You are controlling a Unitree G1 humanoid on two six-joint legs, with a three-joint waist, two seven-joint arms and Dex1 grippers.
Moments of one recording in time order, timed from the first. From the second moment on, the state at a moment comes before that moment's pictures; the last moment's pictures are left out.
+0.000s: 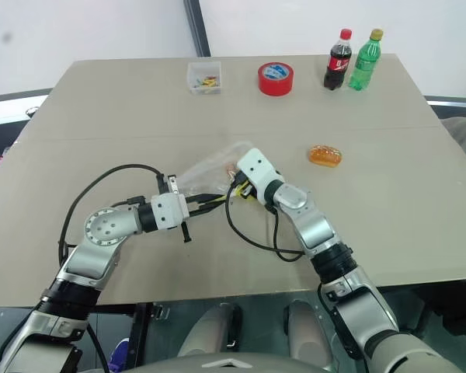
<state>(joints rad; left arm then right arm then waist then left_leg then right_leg) -0.26 0.63 -0.12 0.01 -0.10 -0.32 -0.91 -0.59 -0.11 0.35 0.16 0.00 0.32 0.44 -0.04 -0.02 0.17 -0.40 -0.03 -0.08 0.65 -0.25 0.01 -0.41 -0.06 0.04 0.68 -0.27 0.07</state>
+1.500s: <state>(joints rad) -0.29 0.56 -0.02 0.05 -0.11 -0.20 -0.73 -0.68 -0.50 0.04 0.50 0.06 0.22 0.70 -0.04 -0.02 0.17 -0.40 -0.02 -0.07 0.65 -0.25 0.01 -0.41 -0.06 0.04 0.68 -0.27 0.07</state>
